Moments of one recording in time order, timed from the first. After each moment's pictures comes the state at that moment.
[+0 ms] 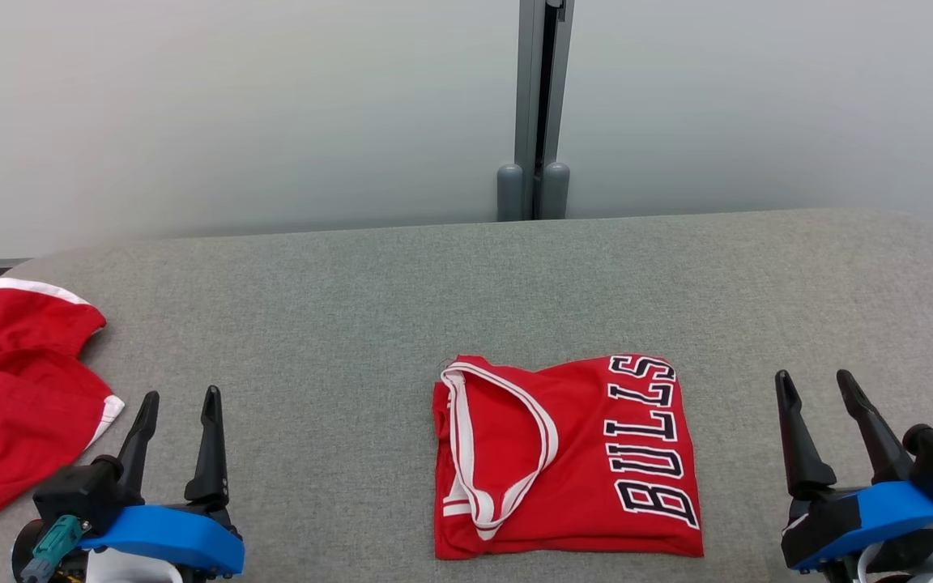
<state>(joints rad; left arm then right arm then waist) -0.09 0.31 -0.24 0.32 -0.52 -0.02 -0.26 -0.01 -0.06 -0.11 0.04 0.19 0.13 -0.01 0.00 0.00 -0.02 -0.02</state>
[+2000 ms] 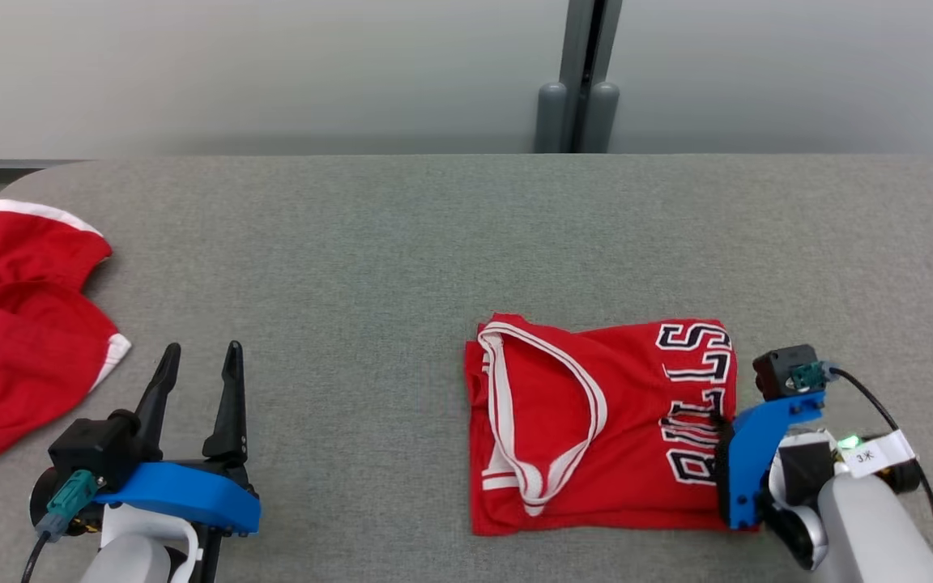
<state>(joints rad) -0.19 0.29 -0.27 0.34 -0.52 -0.04 -0.26 -0.33 -0.07 -0.01 0.52 0.07 0.13 0.47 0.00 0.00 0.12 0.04</state>
